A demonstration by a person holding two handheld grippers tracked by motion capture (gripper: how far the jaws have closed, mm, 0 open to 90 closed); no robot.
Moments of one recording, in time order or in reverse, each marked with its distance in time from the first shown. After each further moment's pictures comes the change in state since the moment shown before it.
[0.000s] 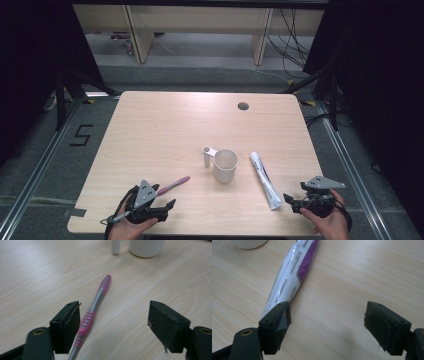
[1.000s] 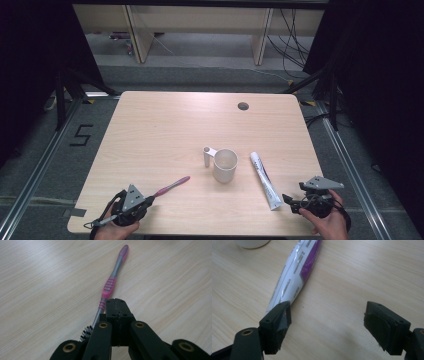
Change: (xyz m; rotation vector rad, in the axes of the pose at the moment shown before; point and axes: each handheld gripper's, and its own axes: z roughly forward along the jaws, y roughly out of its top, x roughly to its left) left arm 0.021 -0.024 -0.017 0.120 0.039 0.072; right arm 0.003 0.001 0.000 0.006 0.005 0.007
